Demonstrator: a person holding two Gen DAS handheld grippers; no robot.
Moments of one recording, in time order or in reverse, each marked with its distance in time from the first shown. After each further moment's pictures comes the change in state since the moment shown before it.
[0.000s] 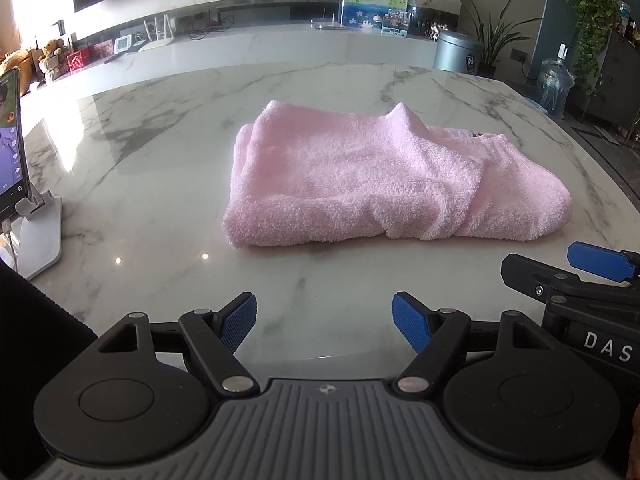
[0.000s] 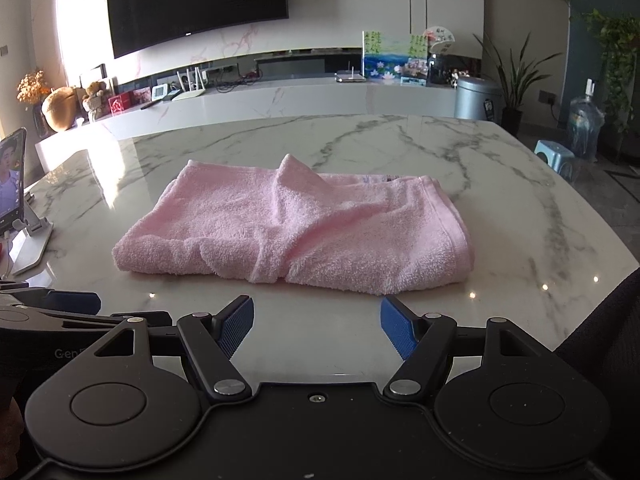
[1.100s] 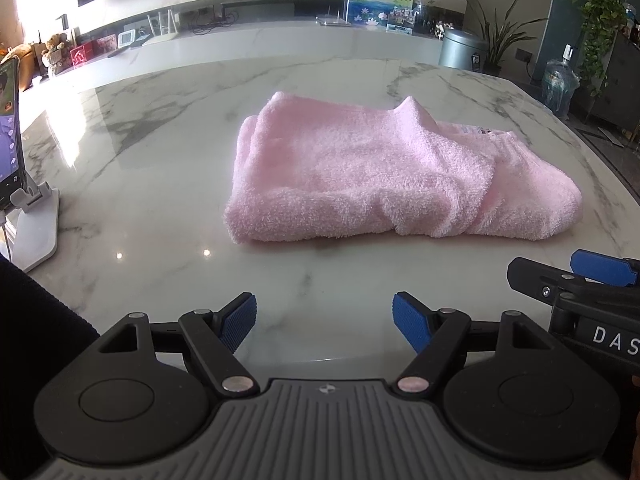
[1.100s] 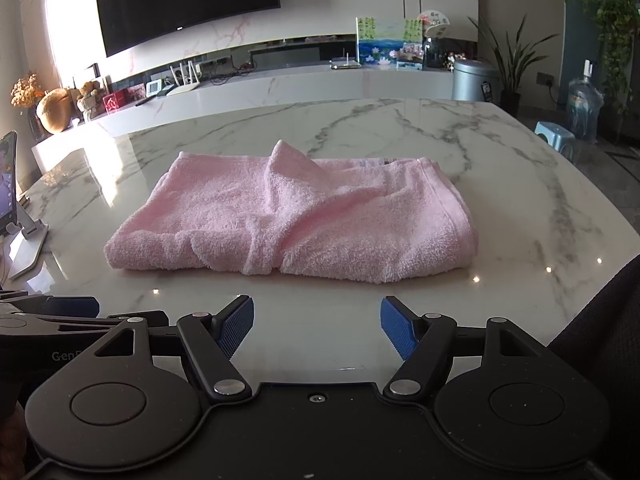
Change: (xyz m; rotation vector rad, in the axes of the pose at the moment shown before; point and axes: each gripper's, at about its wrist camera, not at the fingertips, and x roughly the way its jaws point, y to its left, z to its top) left arm 0.006 0.002 -0.003 -0.006 -0.003 0.013; right arm 0.009 -0.006 -0.001 0.024 0.032 0.006
